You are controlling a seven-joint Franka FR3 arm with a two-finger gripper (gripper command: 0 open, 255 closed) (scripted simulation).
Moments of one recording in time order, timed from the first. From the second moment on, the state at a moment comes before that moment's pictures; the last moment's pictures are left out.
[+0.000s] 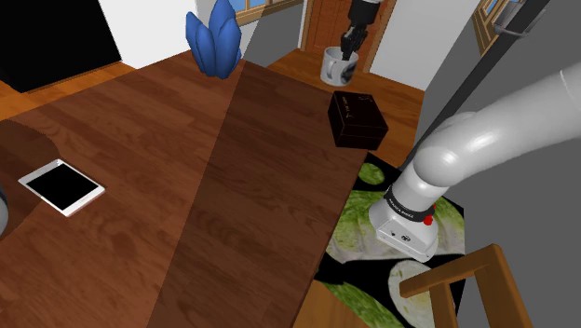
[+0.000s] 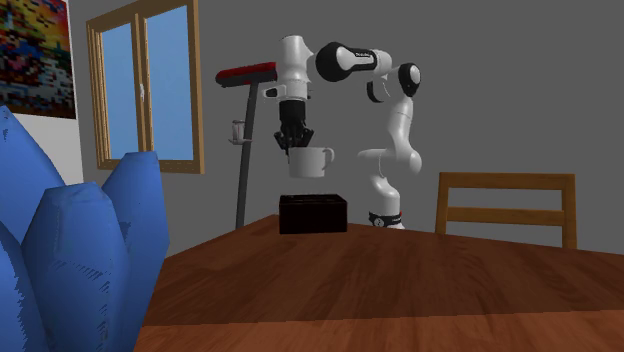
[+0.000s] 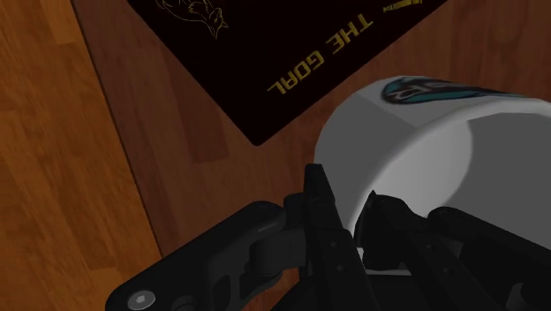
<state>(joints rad) -0.10 -0.50 -0.24 -2.34 -0.06 1.86 -0.32</state>
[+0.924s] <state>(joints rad) -0.20 -0.72 -0.33 -2.49 -0.18 1.84 -0.43</state>
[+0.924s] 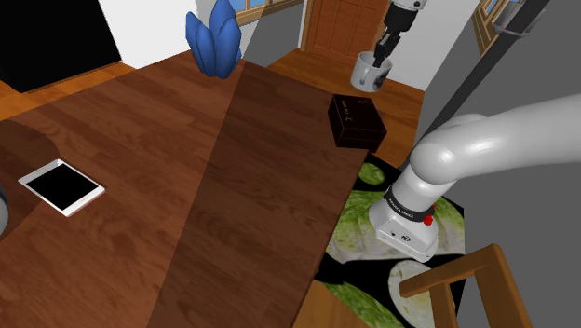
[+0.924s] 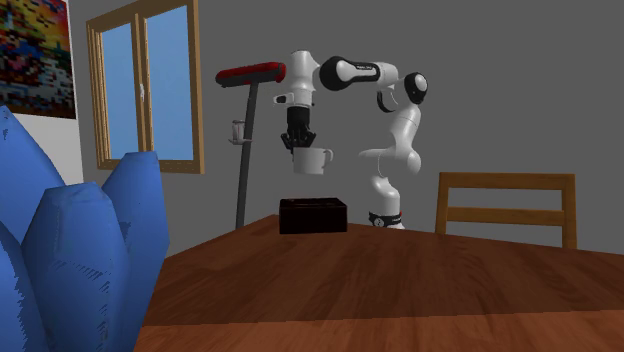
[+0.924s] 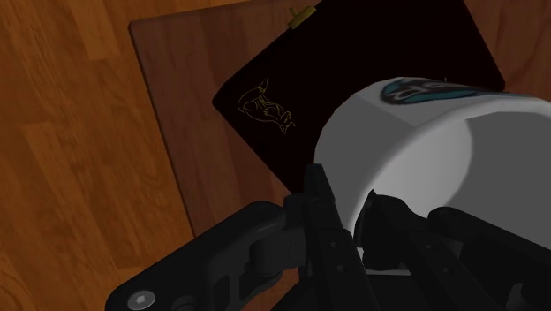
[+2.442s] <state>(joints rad) -0.21 -0.71 -0.35 -2.65 -0.20 1.95 -0.44</state>
